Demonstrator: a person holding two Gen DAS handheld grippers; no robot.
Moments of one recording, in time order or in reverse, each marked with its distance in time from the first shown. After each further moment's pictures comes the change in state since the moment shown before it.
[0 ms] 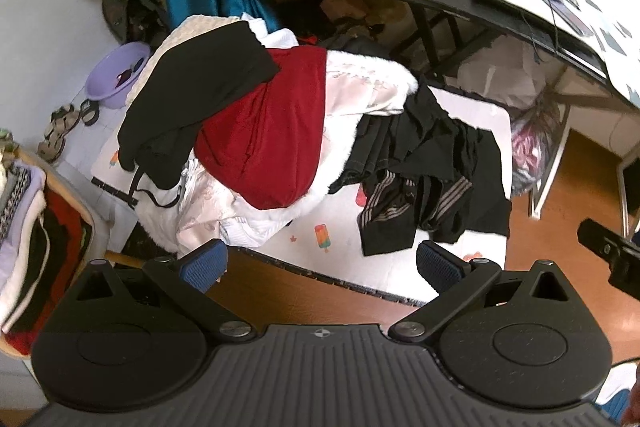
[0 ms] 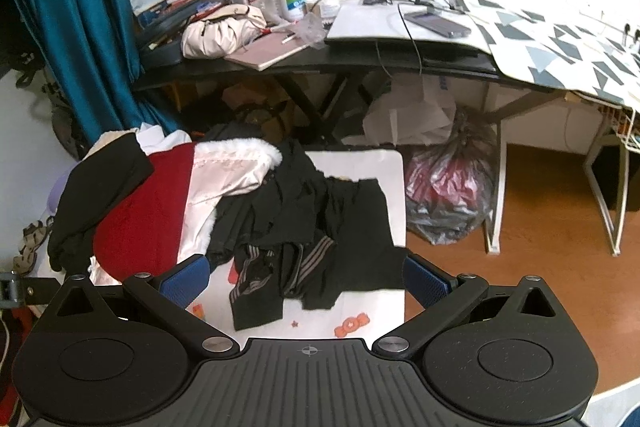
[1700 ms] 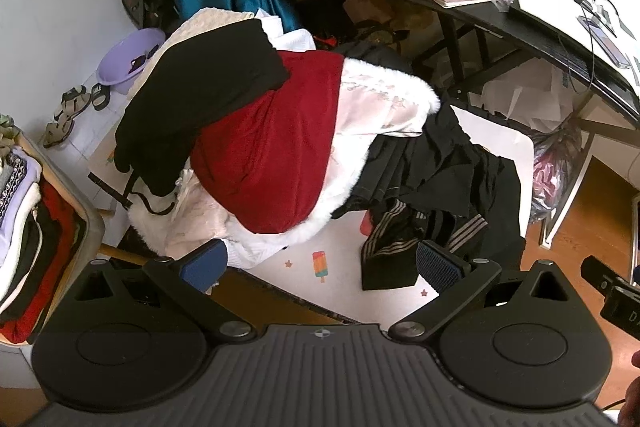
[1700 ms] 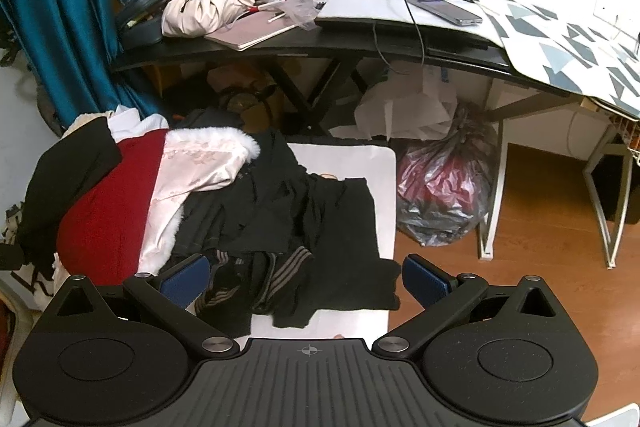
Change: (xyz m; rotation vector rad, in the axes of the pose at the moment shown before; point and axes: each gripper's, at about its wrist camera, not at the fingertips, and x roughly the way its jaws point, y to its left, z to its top) left arm 0.047 -0.004 0.044 -0.080 0.019 0.046; right arm 0.077 -0.015 0.029 -0.029 0.074 -0.041
